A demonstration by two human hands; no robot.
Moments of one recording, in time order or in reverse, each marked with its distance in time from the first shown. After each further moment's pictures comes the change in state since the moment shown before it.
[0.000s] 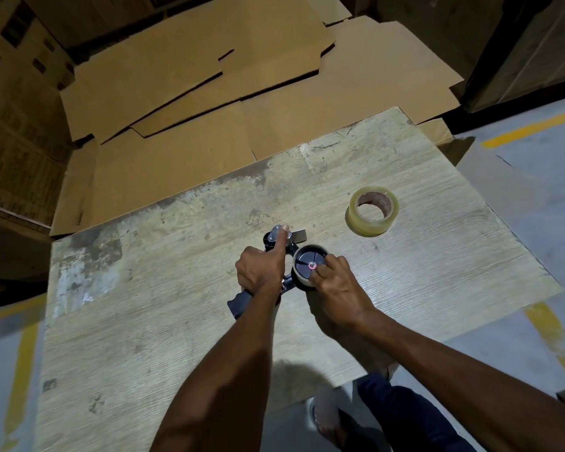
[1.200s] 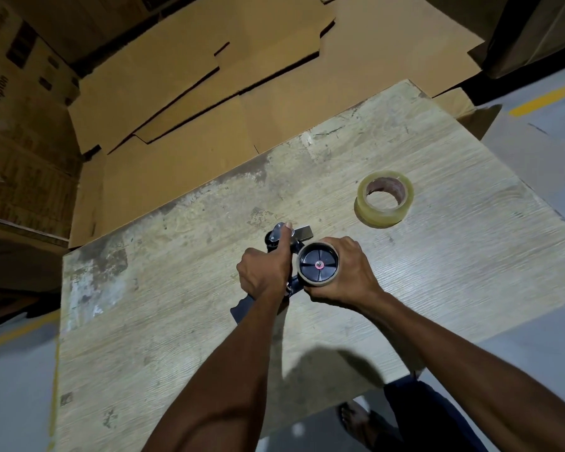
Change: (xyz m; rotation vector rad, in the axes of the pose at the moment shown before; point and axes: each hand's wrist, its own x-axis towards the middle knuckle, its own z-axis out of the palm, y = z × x) left_hand 0.008 -0.002 0.011 0.111 -0.008 0.018; right_hand 0.027 0.040 0.048 0.600 0.174 0.306
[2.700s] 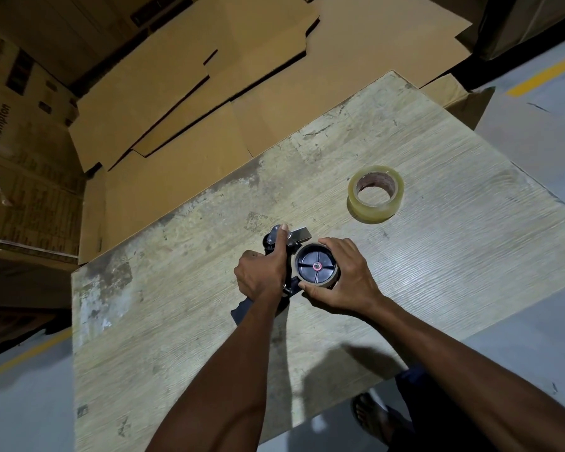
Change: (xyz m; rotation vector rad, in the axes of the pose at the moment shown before) left_hand -0.004 0.003 0.000 -0.017 0.042 0.042; right_hand -0.022 0.004 0.000 0.077 0.197 -0.159
